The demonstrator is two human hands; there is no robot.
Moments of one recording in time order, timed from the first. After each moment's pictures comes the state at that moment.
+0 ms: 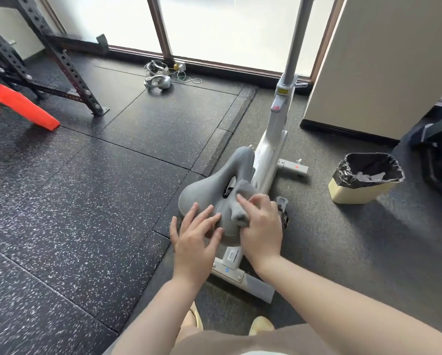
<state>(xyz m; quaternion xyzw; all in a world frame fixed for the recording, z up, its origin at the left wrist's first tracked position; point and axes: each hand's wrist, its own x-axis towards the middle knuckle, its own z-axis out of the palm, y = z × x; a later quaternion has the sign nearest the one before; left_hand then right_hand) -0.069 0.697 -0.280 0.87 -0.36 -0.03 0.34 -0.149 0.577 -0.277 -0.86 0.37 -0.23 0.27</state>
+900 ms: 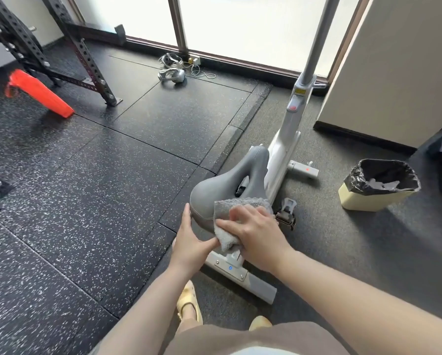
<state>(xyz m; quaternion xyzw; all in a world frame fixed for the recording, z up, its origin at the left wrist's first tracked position) -0.042 0.713 -0.292 0.82 -0.15 -0.27 0.48 -0.148 0.575 -0.258 -0.99 0.04 -0.13 0.11</state>
